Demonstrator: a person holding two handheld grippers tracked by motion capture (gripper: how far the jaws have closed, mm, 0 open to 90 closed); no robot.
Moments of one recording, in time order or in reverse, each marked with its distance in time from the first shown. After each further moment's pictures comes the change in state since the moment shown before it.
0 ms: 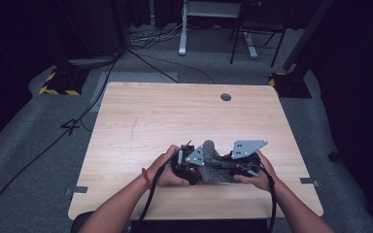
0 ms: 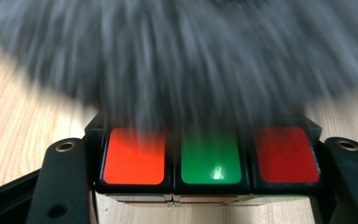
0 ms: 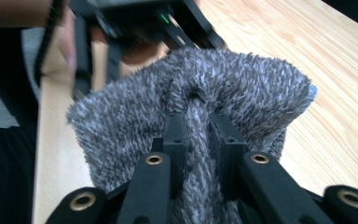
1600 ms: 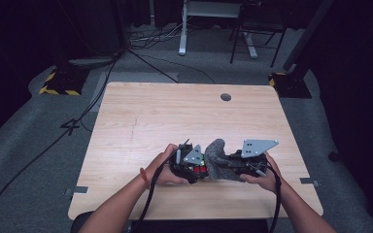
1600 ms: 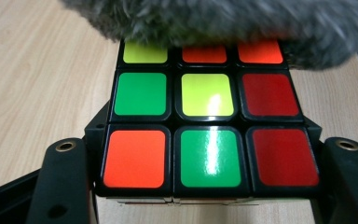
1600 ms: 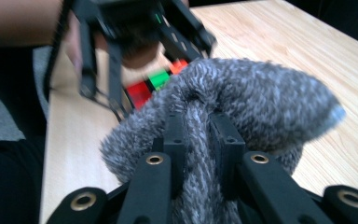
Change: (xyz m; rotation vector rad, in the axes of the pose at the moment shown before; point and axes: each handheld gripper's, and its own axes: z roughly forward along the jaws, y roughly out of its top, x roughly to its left) left arm -0.001 0.001 -0.006 -0.018 0.036 0.000; right arm -0.005 -0.009 -0.017 -0.087 0.011 0.033
